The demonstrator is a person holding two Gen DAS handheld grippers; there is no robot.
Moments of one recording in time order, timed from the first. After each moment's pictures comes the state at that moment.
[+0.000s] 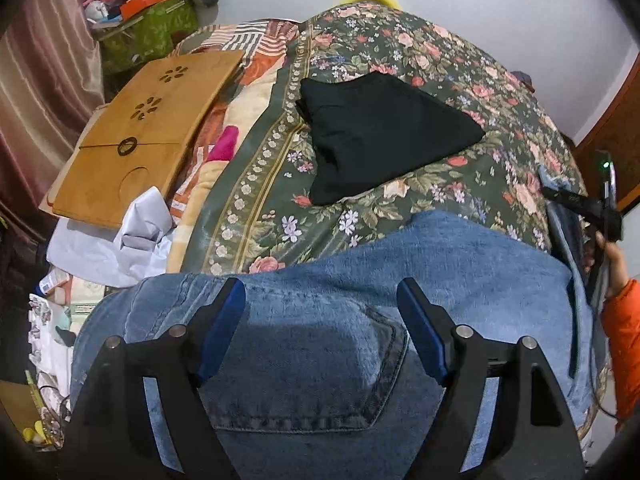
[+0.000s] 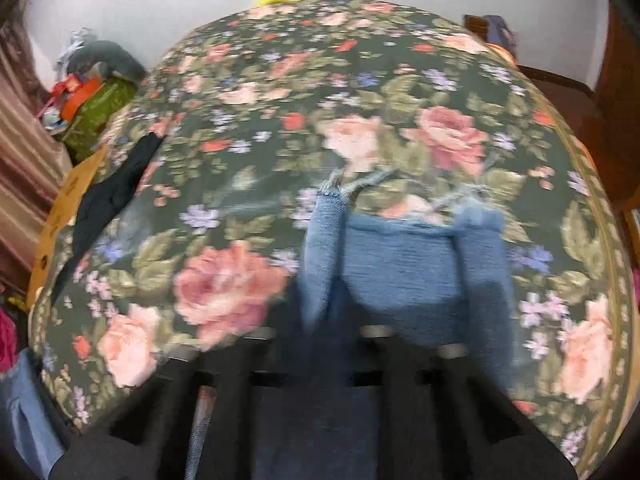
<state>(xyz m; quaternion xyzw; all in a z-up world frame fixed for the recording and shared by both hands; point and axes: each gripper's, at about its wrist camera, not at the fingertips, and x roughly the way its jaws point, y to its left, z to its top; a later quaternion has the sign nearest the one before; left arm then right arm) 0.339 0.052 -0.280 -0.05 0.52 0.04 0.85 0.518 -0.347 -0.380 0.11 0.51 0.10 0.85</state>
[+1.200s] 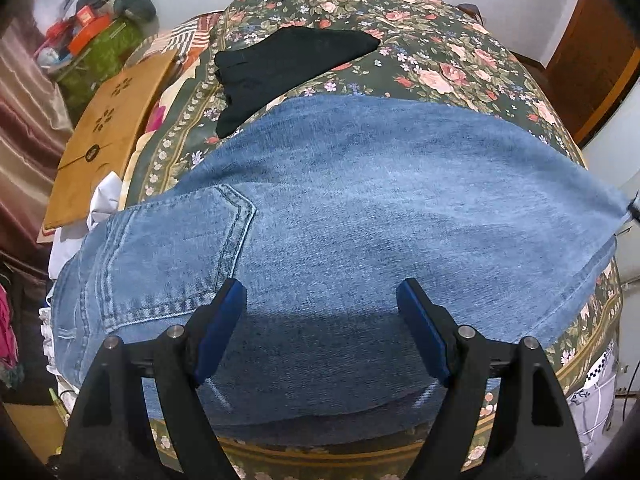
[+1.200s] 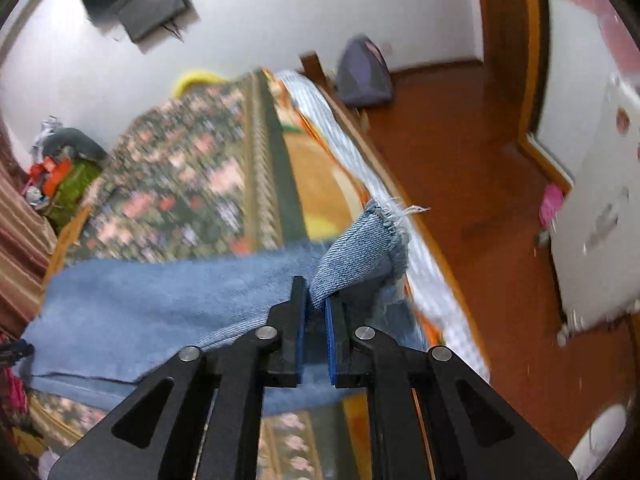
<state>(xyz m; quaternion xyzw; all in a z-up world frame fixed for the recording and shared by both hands) 0.263 -0.057 -0.294 0.04 0.56 -0.02 0.83 0.257 -0.576 -0.336 0.18 0.46 -0.04 0.87</state>
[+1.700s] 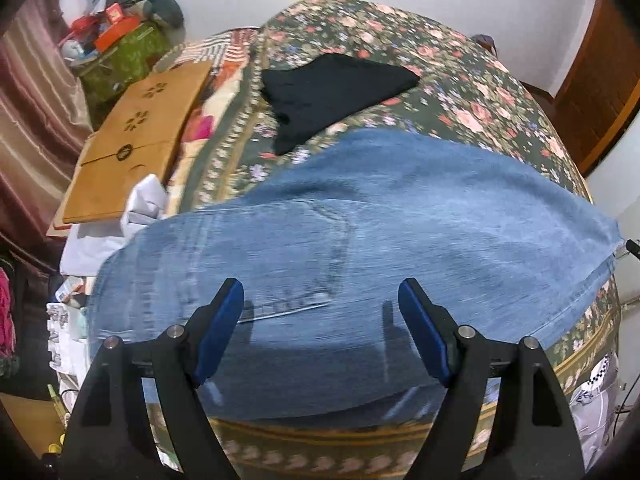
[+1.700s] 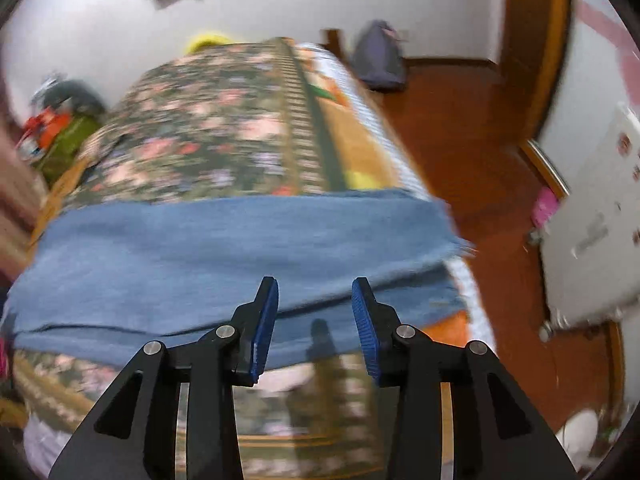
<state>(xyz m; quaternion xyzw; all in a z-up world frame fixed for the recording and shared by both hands) 0.245 0.009 -0.263 0.02 0.52 0.00 0.86 0.242 -0.486 -0.296 0.11 0.47 0.01 0.88</state>
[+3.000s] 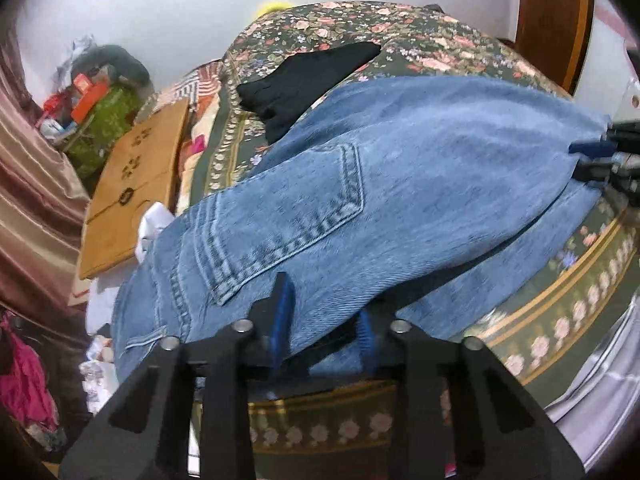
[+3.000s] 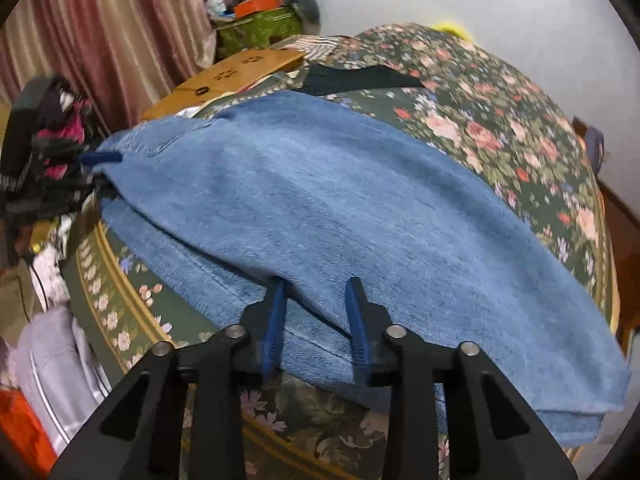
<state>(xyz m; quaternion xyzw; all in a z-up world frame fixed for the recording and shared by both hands) 0.197 0.020 -0.298 0.14 0.48 -0.06 0.86 0.244 -0.230 -0.313 -0.10 0.45 0.29 0.84</state>
